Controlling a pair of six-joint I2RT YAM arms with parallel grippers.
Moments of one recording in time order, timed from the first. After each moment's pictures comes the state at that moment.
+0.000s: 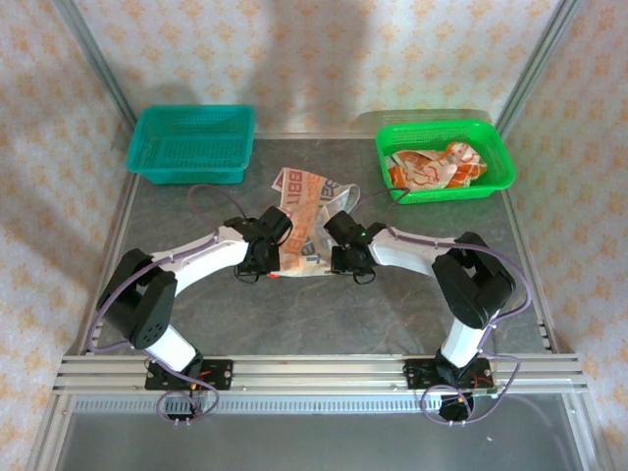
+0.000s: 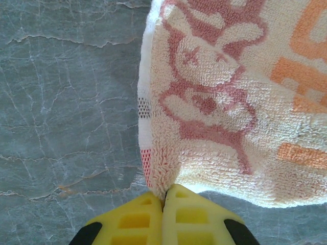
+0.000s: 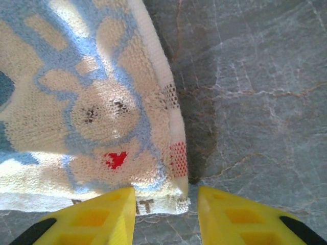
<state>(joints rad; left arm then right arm) -0.56 1.58 1.00 -0.82 -0.18 -0.73 0.73 1.74 1.04 -0.55 0.03 0.74</state>
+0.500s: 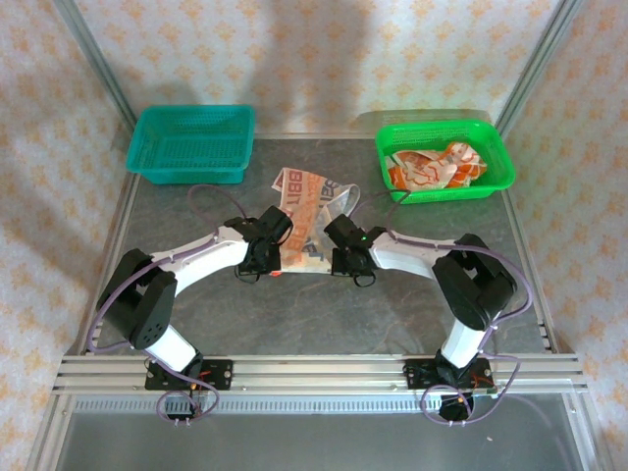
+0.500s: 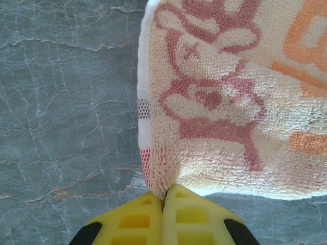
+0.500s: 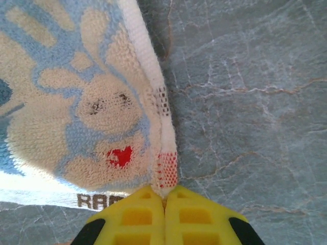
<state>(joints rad) -0.56 1.58 1.00 -0.81 -0.18 -0.73 0.74 1.72 1.00 -0.53 0.07 0.75</state>
